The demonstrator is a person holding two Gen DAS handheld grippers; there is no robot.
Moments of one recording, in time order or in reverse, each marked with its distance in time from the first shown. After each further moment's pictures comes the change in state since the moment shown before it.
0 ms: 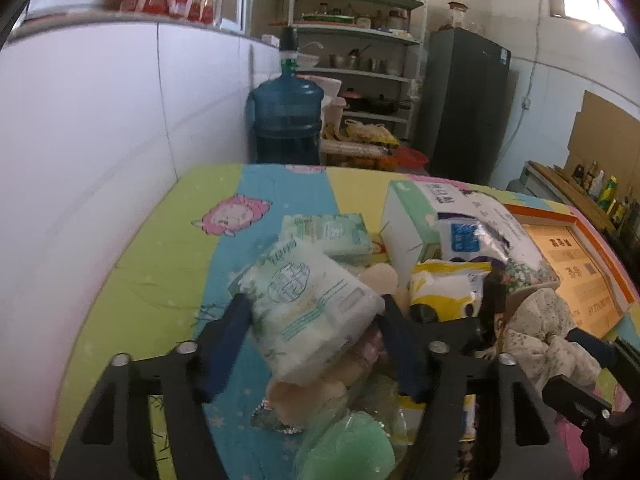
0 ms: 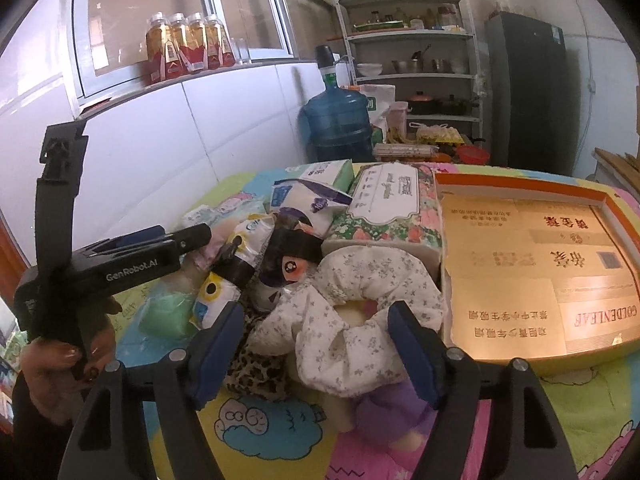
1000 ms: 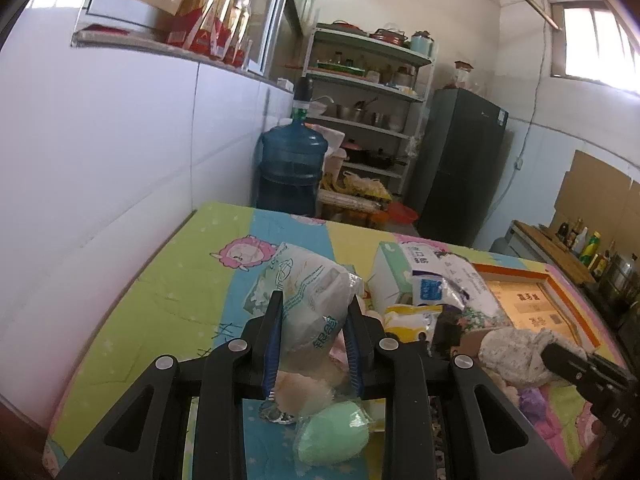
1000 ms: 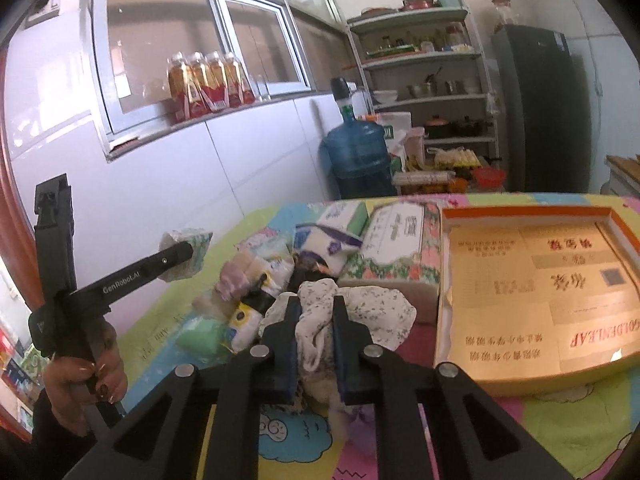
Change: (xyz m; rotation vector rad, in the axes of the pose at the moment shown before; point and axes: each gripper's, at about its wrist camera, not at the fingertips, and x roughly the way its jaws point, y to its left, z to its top) left arm -0.065 0.015 -0.005 -0.105 -0.191 -0.056; right arm -0.044 -0.008 0.010 0.006 -0.141 0.103
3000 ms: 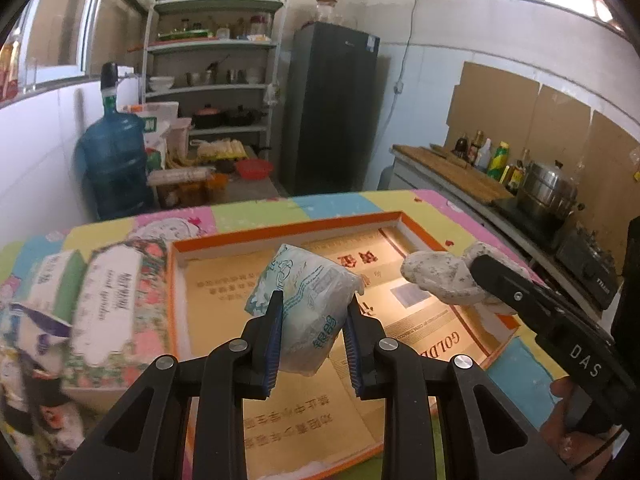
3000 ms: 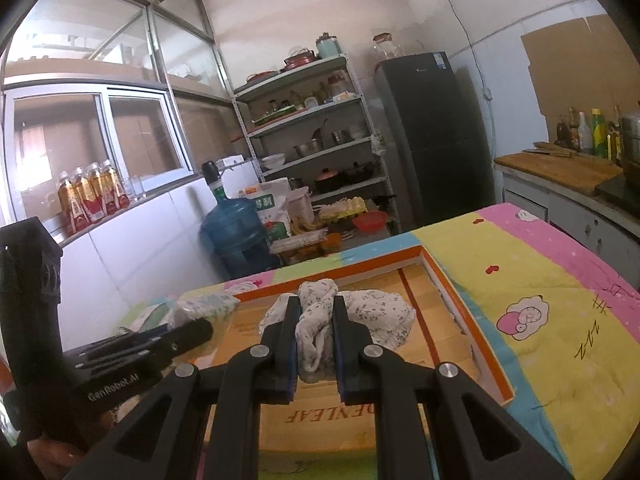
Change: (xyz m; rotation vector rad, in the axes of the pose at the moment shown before) left arm 0.102 -0.304 -0.035 0.277 0.202 -0.330; right arm -0.087 -0.219 0.016 0.205 -0.202 -0.287
